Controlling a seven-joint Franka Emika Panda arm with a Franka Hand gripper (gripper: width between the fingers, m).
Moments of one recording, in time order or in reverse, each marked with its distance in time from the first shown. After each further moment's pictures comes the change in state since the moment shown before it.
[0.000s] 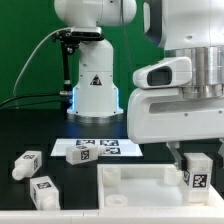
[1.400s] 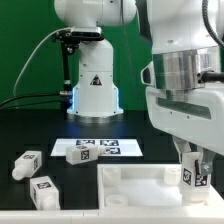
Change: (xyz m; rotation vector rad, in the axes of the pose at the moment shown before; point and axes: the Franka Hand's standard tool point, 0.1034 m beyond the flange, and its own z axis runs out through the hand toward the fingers) arm -0.003 0.007 0.001 0.037 -0.059 1.175
